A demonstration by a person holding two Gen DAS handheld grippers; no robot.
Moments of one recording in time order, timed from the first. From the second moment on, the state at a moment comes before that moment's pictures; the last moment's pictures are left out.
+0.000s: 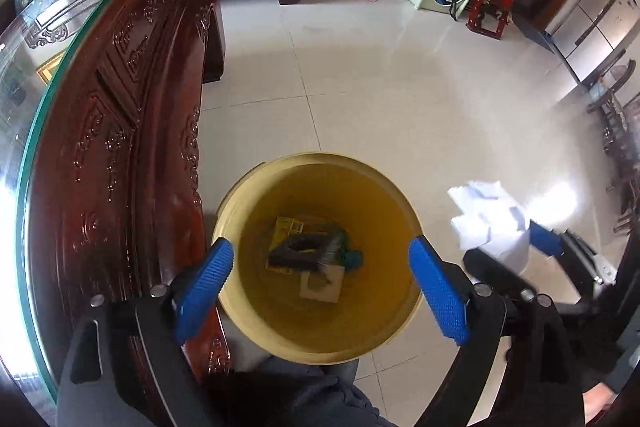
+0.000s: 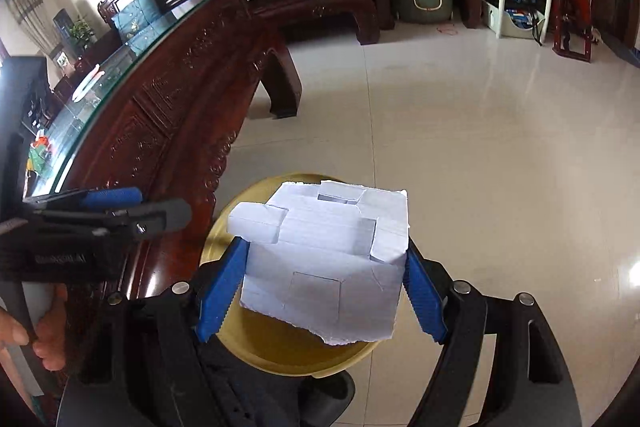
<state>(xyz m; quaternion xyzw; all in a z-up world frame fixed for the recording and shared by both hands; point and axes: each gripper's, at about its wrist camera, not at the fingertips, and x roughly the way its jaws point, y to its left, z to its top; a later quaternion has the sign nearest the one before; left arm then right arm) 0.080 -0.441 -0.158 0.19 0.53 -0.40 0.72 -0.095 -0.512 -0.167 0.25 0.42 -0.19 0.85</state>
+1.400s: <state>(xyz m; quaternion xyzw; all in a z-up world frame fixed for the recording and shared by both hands) 0.106 -0.057 -0.010 0.03 0.37 -0.16 0.91 0.033 -0.239 -0.026 0.04 0.31 0.05 0.95</state>
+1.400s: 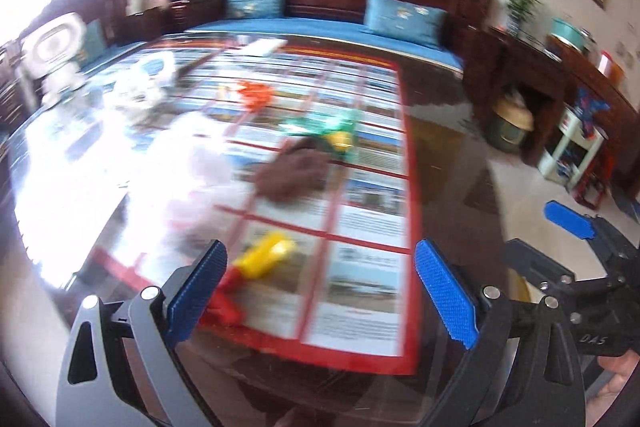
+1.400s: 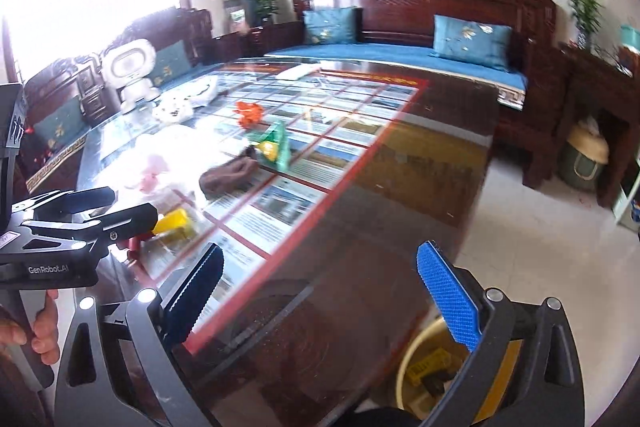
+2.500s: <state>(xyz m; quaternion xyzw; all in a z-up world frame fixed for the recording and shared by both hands) 0.229 0.004 -0.056 -0.01 0.42 -0.09 0.90 0.157 -0.172 -0.041 0.01 0.35 0.10 0.93</state>
